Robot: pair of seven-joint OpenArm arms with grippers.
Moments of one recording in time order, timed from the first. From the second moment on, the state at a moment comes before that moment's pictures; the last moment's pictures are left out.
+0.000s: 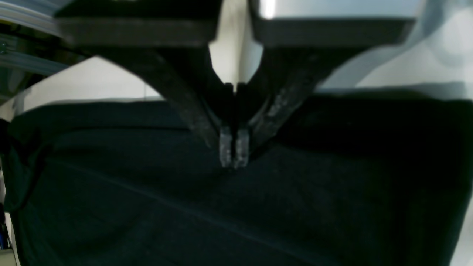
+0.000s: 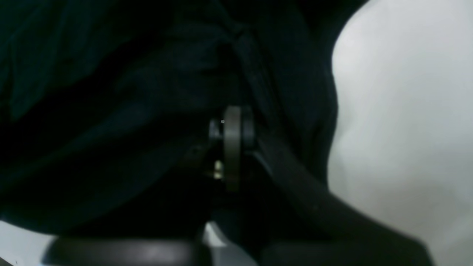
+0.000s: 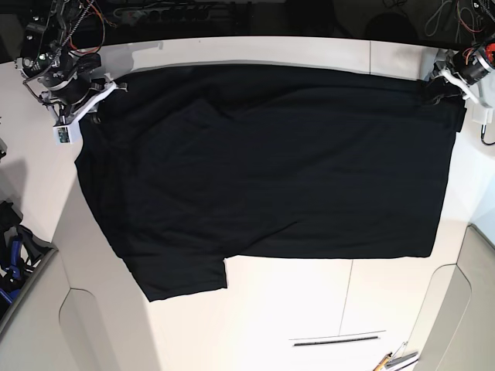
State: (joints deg) left arm 27.3 -30.5 -26.3 74.8 -58.3 -37.9 48.7; right arm -21.0 8.4 22.4 97.7 15.0 24.0 -47.3
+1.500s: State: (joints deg) left arm 27.8 -27.8 -41.9 81.5 -80.9 -36.1 68.1; right arm -1.5 11.5 22.3 100.8 9.7 20.7 -42.3
